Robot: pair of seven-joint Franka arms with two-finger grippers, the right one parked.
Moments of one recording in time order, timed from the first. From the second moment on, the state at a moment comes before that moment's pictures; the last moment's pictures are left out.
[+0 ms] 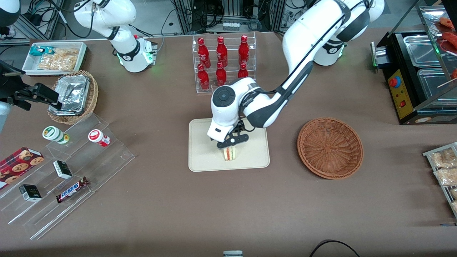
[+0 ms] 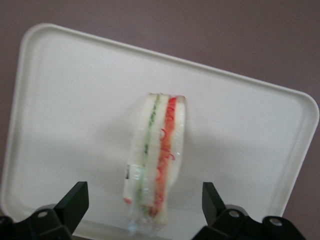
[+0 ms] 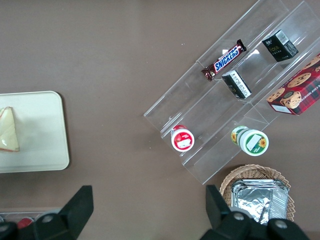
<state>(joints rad) -0.50 0.76 -0.41 -1.36 0.33 2.06 -1.26</state>
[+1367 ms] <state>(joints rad) -0.04 0.34 -0.40 -1.65 0.19 1.72 -0.79</state>
